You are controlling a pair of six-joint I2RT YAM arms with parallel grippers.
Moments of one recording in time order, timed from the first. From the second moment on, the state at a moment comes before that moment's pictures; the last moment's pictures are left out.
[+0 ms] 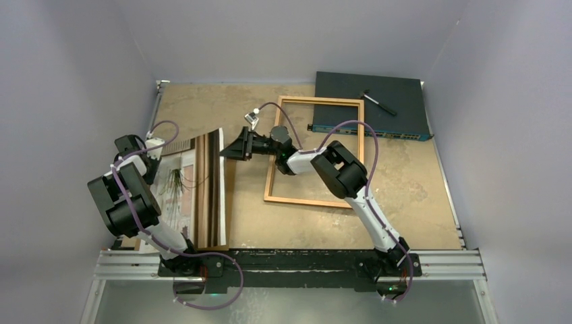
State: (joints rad) left arm 0.54 1.65 0.87 -0.27 0.00 0.76; right arm 0.77 2.48 1.59 1.06 -0.76 1.31
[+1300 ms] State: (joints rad) left arm 0.56 1.68 0.98 -0.49 0.12 0.74; right arm 0.81 2.51 1.57 1.01 -0.75 1.34
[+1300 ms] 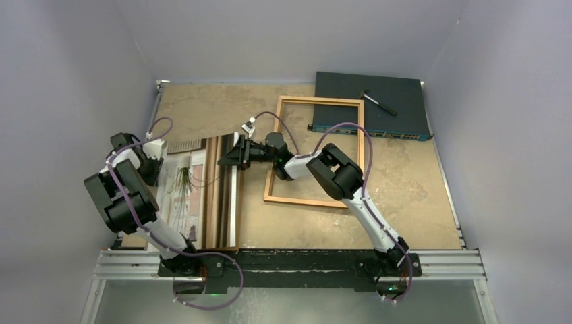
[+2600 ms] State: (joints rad) left arm 0.57 1.66 0.93 -0.45 0.11 0.74; right arm 0.65 2.16 1.65 0.19 -0.72 0.87
